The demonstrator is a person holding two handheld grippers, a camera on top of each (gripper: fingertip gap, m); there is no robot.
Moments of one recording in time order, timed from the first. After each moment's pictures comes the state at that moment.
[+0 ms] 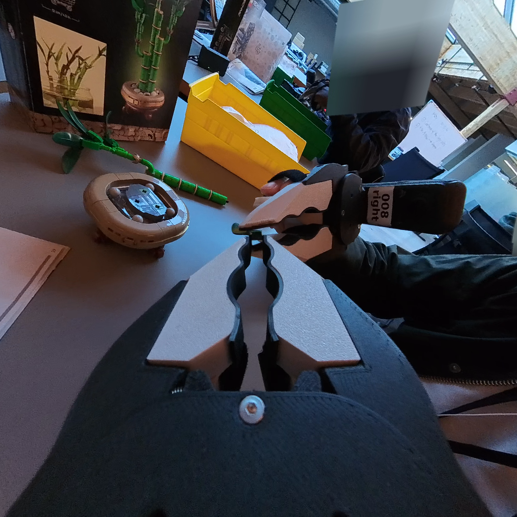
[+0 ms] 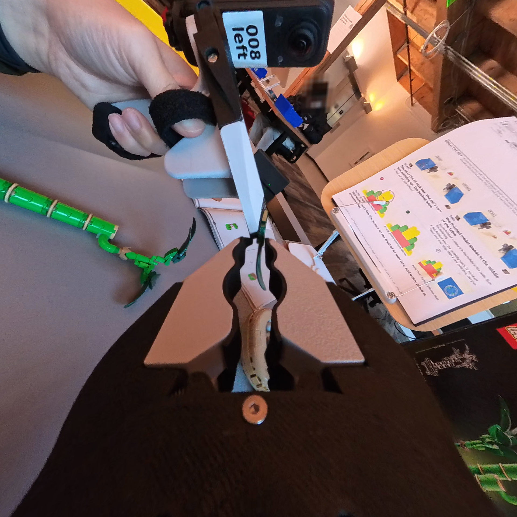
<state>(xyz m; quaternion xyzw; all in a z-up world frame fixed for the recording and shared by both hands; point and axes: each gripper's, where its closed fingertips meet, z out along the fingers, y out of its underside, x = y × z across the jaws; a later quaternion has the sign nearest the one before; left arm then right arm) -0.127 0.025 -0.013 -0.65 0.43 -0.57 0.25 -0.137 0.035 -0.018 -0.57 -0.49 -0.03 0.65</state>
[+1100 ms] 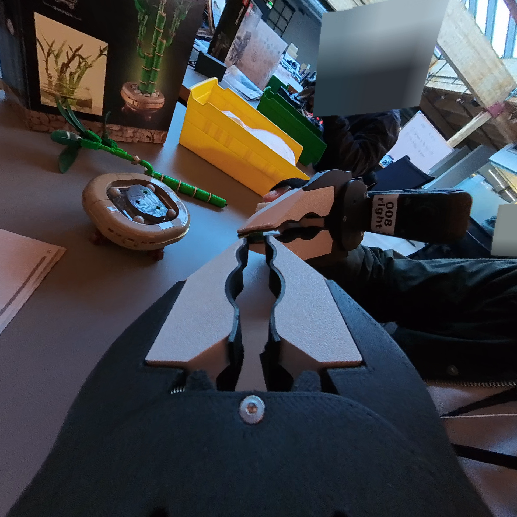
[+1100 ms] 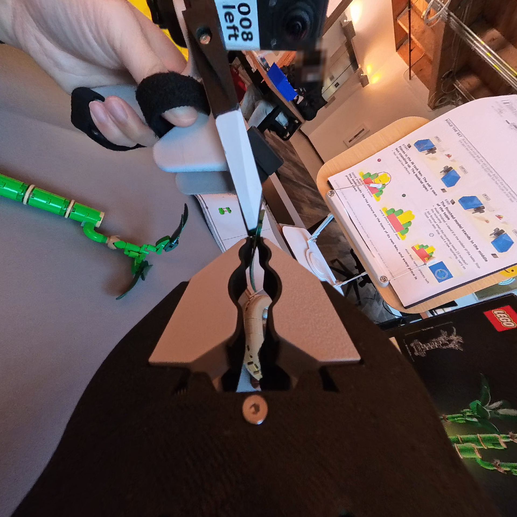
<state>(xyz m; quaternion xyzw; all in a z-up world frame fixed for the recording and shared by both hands) -0.125 0.029 -0.017 -0.64 0.42 -0.59 0.25 -0.131 0.044 -0.023 -0.60 -0.48 -0.07 0.64</state>
